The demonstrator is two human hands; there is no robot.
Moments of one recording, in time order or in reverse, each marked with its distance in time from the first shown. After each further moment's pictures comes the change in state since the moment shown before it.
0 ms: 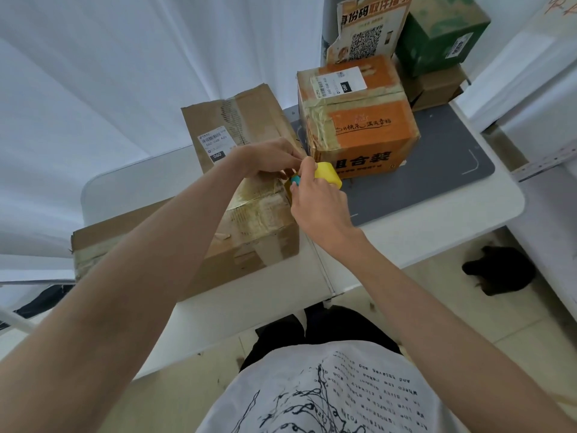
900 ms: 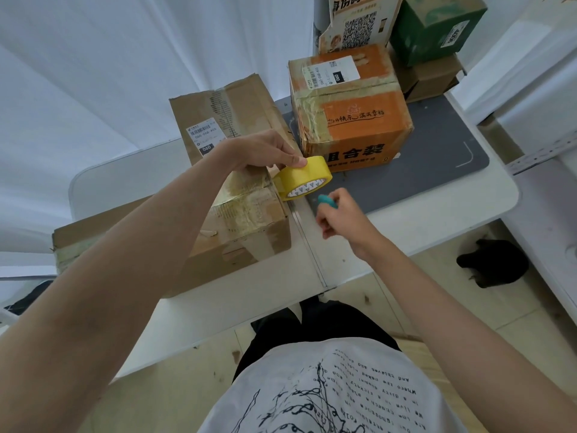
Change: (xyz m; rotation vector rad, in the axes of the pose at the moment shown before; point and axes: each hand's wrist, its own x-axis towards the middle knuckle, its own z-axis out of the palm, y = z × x) left_hand 0.005 -0.001 -0.001 0.064 0.021 -0.022; right_hand -0.023 0.077 0.000 0.904 -0.354 0.535
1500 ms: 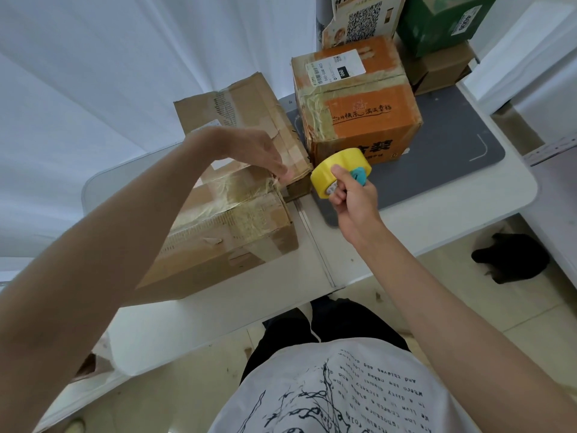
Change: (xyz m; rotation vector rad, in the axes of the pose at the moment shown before) left_hand -0.022 0.006 -0.030 0.366 -0.150 -0.052; right_hand 0.025 -0.016 0.011 0.947 0.260 -0.039
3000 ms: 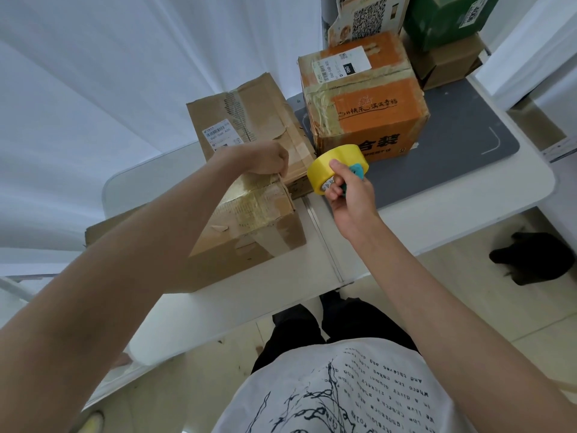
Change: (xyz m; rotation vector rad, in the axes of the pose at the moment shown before) left_hand 0.015 0.006 0.035 0.109 0.160 -0.183; right_hand -0.014 0.006 0.004 0.109 -0.052 0.075
